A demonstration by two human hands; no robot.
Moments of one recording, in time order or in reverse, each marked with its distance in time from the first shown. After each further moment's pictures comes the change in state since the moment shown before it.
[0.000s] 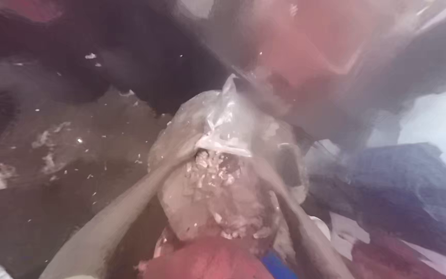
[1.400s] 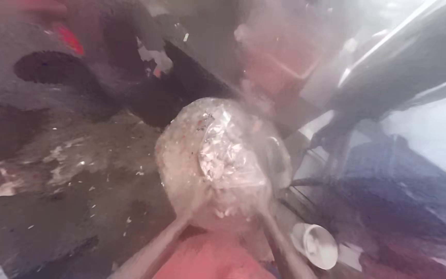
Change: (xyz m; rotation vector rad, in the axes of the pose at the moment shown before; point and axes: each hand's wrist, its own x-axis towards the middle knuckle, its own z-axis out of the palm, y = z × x) left_hand -0.171 0.059 0.204 -0.320 0.239 -0.037; right_hand -0.131 0.107 0.147 0.885 0.742 0.098
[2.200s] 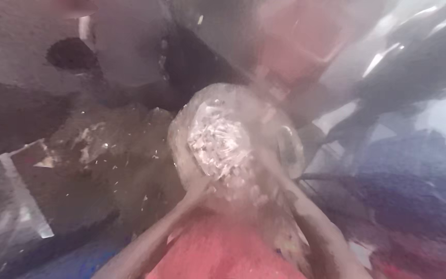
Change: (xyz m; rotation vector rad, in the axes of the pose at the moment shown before) left_hand -0.043 0.012 -0.047 0.229 -0.370 -0.092; right_hand 0.089 -0.078 0.026 -1.094 -0.620 -0.490
